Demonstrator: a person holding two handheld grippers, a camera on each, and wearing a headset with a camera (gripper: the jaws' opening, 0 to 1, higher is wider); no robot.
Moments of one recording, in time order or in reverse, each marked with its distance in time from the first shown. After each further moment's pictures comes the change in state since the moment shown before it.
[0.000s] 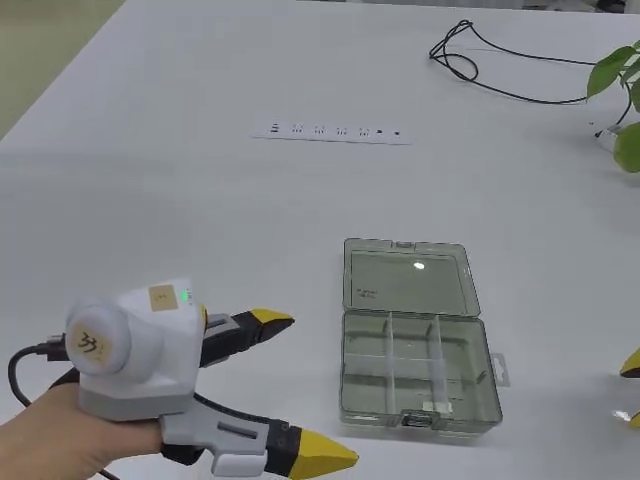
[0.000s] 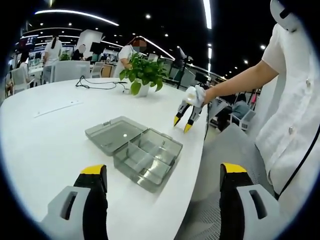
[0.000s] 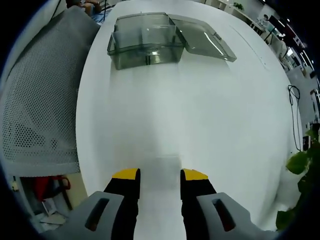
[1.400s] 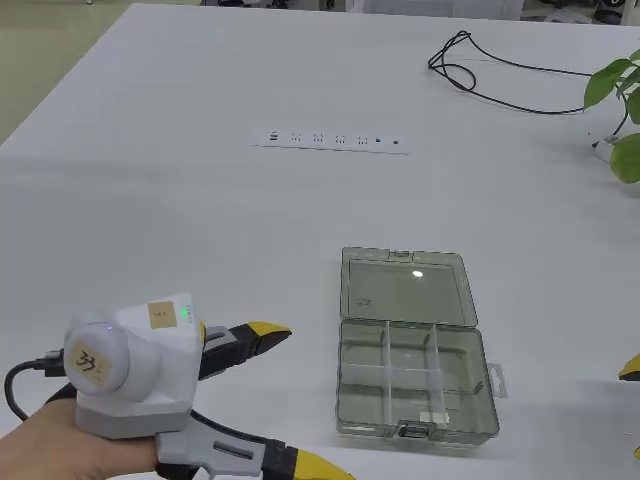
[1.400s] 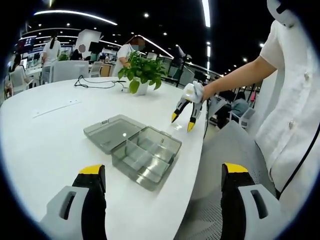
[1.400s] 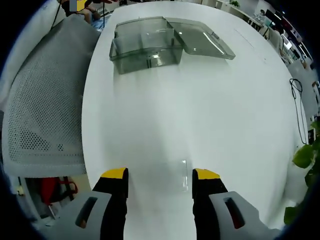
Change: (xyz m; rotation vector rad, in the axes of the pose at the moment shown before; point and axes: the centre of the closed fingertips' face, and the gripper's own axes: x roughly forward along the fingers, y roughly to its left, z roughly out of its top) left arm 0.003 -0.003 -0.006 0.014 0.014 -0.004; right arm 0.007 0.004 -0.009 0.050 -0.010 0.061
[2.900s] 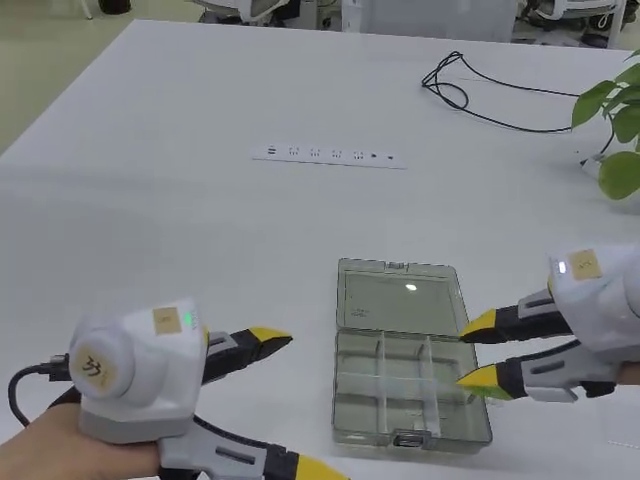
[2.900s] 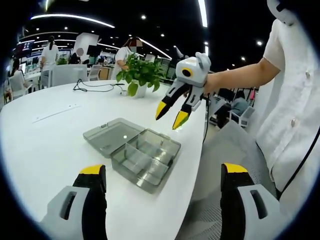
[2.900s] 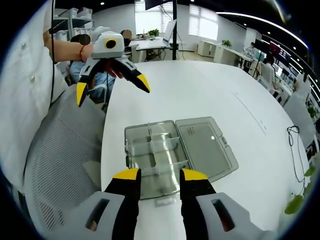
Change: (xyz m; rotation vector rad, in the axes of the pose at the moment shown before) left arm 0.000 -0.002 0.004 0.029 -0.014 0.001; right arm -0.046 0.016 0.200 -0.002 -0.466 -0.018
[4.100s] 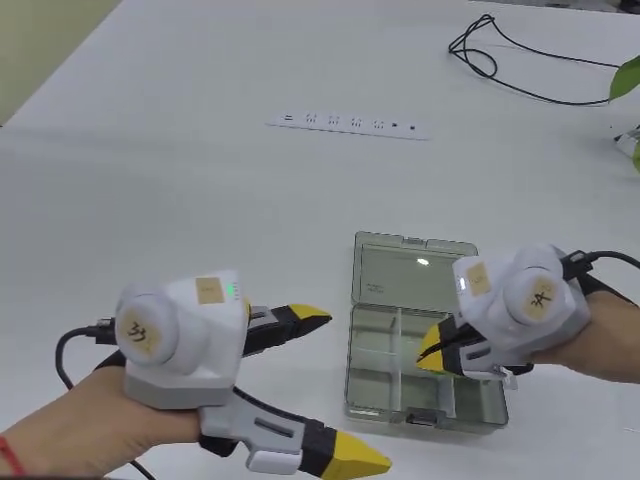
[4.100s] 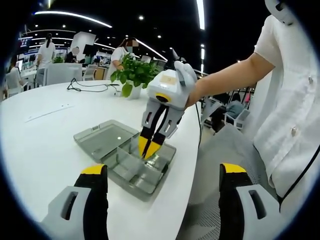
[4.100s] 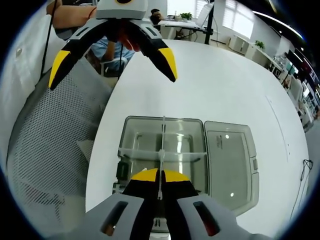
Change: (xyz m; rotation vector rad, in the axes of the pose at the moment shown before) left arm 0.018 -0.007 0.004 -0.015 -0.017 -0.051; right arm 0.082 0.015 -0.001 -0.205 0.161 0.158
